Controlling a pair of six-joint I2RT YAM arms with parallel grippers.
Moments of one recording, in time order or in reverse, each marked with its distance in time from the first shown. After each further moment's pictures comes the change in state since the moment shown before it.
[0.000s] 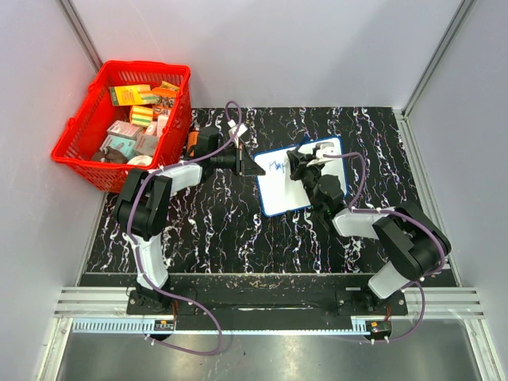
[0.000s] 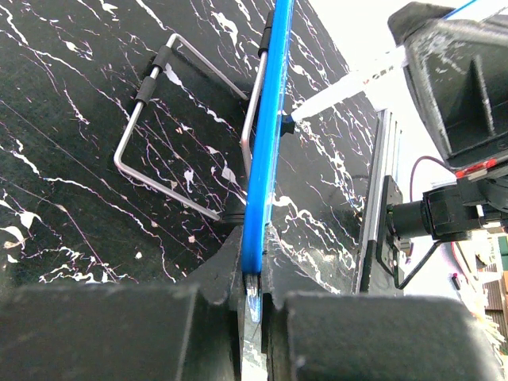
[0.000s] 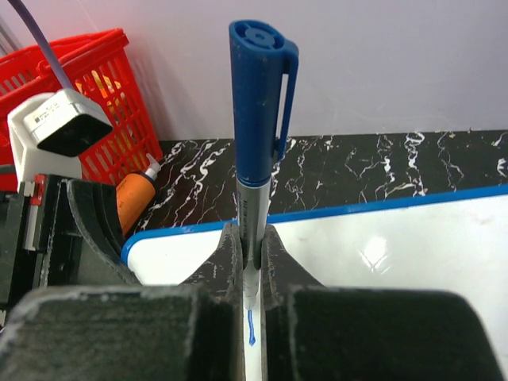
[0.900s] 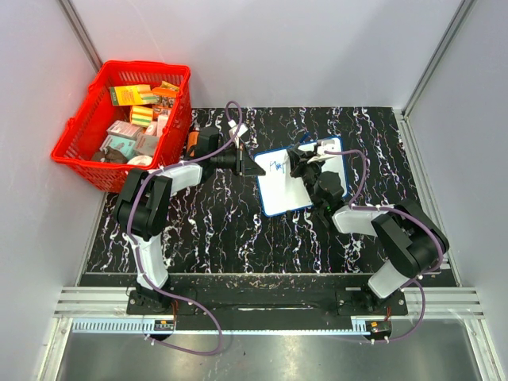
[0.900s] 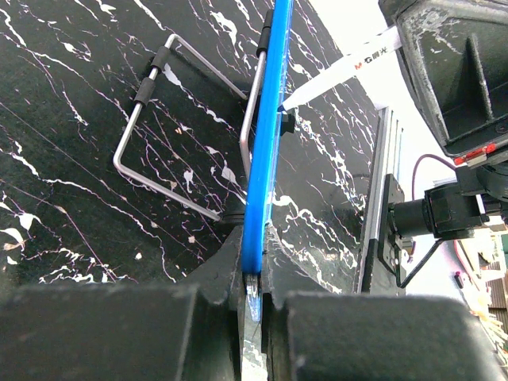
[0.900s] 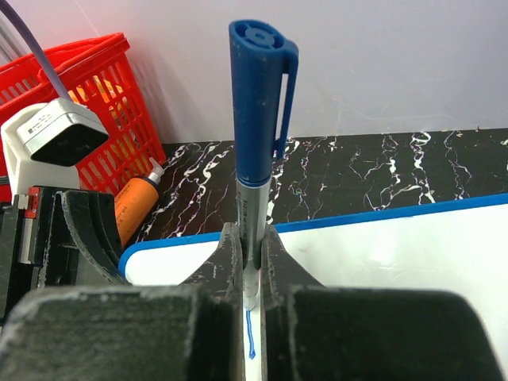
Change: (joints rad) left arm -0.003 -0.002 0.000 -0.001 0.001 0.009; right arm -0.024 0.019 0.036 -0.008 -0.030 0.022
